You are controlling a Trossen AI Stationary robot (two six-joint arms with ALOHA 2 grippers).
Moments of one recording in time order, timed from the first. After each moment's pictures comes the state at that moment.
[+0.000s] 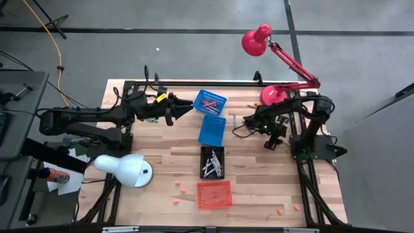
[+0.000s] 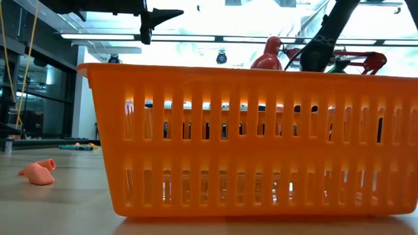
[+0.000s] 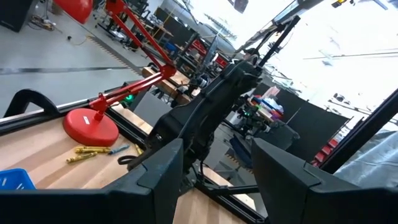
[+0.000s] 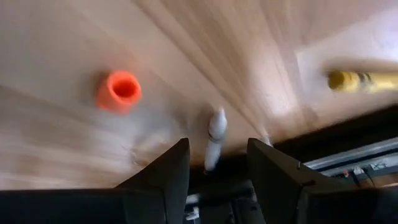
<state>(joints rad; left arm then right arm) 0.21 1.04 0.65 0.48 0.05 -0.63 -0.35 1.79 0.78 -1.23 0.00 0.23</state>
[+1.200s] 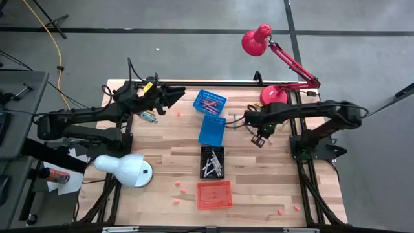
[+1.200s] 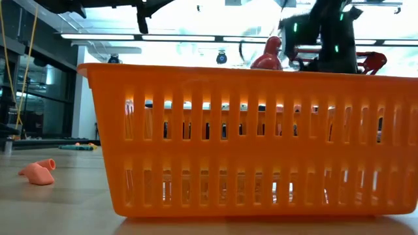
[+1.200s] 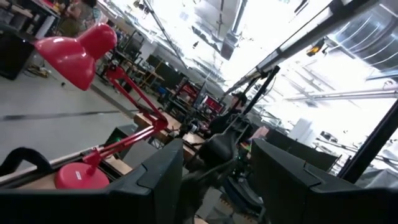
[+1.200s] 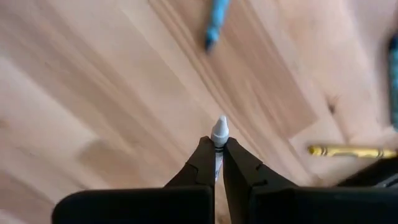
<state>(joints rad) 0.32 0.98 0.65 0.60 0.07 -0.65 -0.18 1.42 0.93 -1.12 0.03 0.47</state>
